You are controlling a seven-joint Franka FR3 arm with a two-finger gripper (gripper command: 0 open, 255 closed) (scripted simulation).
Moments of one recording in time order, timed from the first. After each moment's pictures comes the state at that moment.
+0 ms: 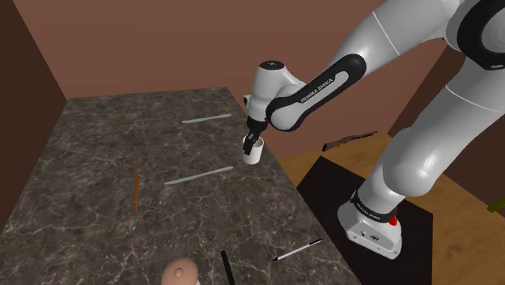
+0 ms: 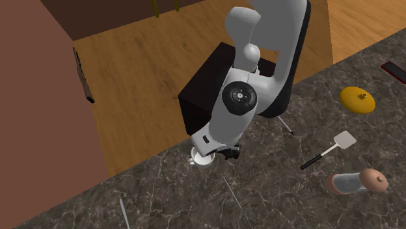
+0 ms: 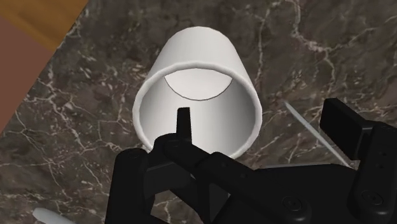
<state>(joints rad) 0.00 -0.09 0.21 -2.57 -0.08 2.59 -0.01</state>
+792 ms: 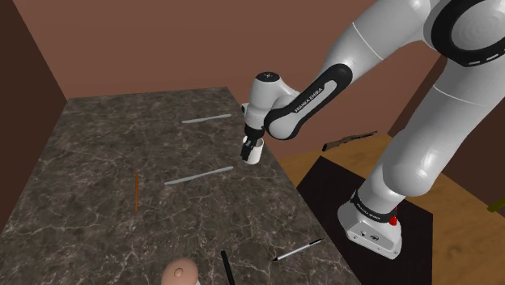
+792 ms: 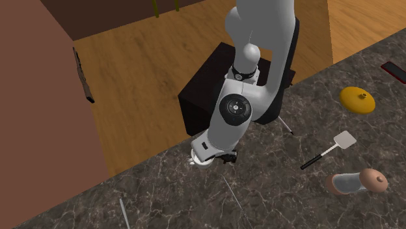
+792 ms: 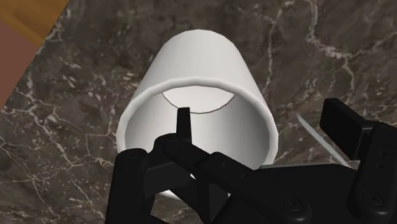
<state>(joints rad) -0.01 0.02 0.21 -2.56 -0.14 2.68 0.03</state>
